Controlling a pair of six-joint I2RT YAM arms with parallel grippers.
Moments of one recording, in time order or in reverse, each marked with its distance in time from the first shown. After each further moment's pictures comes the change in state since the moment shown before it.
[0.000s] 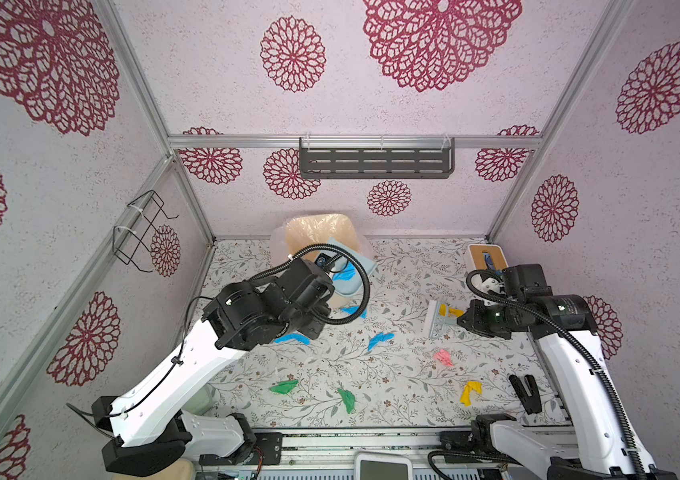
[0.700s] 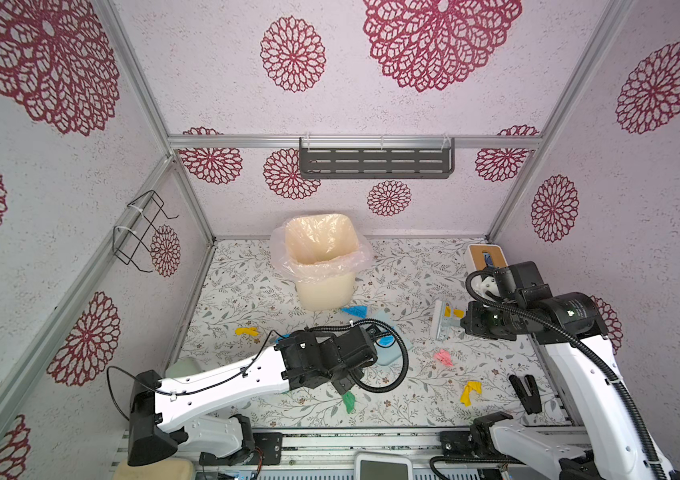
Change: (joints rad) left arm -0.316 0.000 -0.521 0.344 0.064 0.039; right arm 0.173 0.002 0.129 -0.117 0.204 0.101
